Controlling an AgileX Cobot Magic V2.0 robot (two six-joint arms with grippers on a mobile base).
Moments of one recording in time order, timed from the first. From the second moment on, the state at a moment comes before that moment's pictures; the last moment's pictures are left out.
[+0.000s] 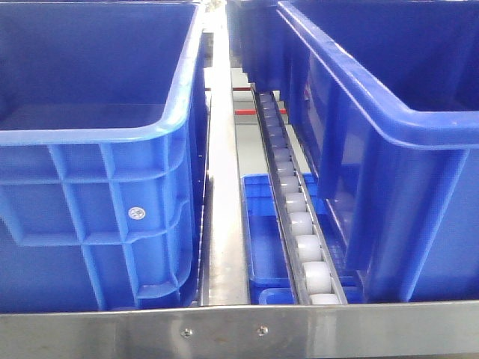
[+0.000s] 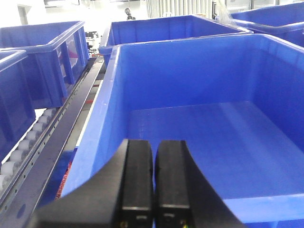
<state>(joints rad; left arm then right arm) -0.06 -0.01 0.01 -0.09 0.00 0.14 0.06 0.55 -0.49 -0.04 0.36 0.18</state>
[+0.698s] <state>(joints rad) -0.06 -0.01 0.01 -0.09 0.00 0.14 0.06 0.55 -0.49 -0.04 0.36 0.18</state>
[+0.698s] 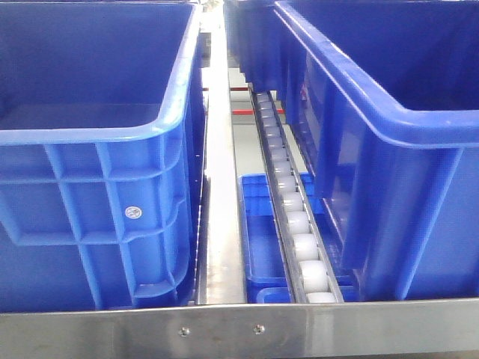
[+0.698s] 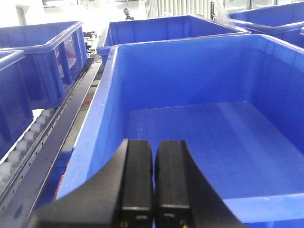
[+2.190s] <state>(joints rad) -0.06 -0.01 0.01 -0.09 0.00 0.14 0.06 0.81 -0.72 -0.04 0.40 0.18</state>
